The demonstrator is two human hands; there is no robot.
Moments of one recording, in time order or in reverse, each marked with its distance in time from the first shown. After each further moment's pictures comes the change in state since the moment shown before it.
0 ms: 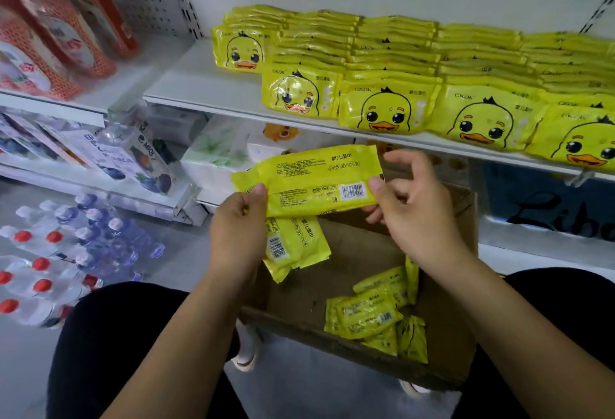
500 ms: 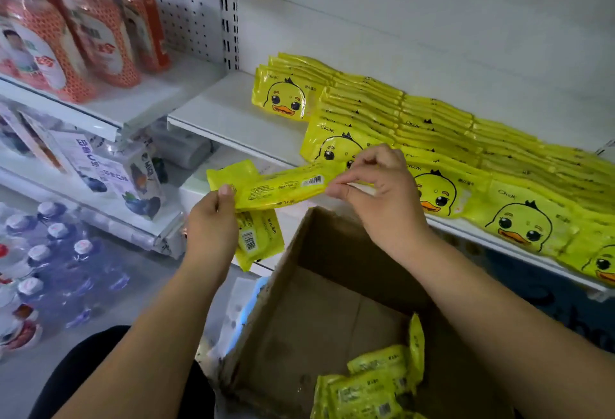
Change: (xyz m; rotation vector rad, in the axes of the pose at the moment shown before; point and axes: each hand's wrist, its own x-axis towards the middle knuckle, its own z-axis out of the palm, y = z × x) left_hand 0.144 -0.018 -0.048 -0.111 0.141 0.023; right_hand 0.119 -0.057 0.108 -0.294 -0.050 -0.472
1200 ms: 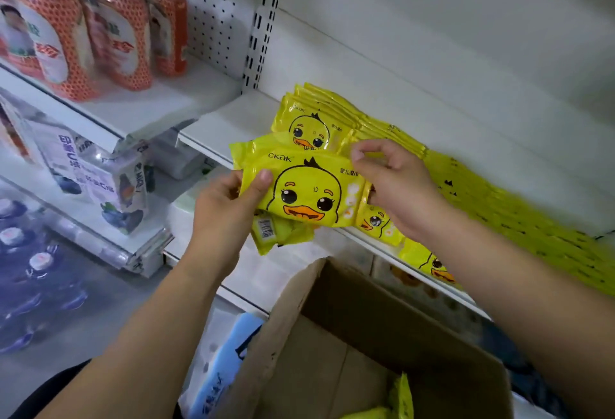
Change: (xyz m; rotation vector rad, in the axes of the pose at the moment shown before) left_hand 0.081 0.030 0.005 -0.569 -0.231 0.054; right_hand 0.126 -0.021 0.037 0.240 -0.150 0.479
